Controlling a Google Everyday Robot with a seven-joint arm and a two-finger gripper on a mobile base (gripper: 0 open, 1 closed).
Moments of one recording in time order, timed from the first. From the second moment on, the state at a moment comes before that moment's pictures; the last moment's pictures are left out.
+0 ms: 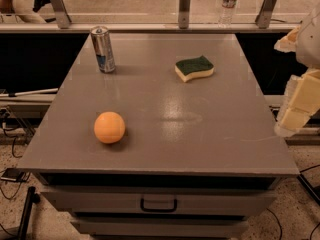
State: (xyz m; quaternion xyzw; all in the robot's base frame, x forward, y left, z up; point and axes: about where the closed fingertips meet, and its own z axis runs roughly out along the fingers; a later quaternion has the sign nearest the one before) arm 0.438 -0.216 0.980 -0.60 0.78 -0.04 0.17
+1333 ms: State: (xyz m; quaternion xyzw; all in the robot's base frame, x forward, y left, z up) arm 0.457 -0.110 0.955 -0.72 0.65 0.07 0.22
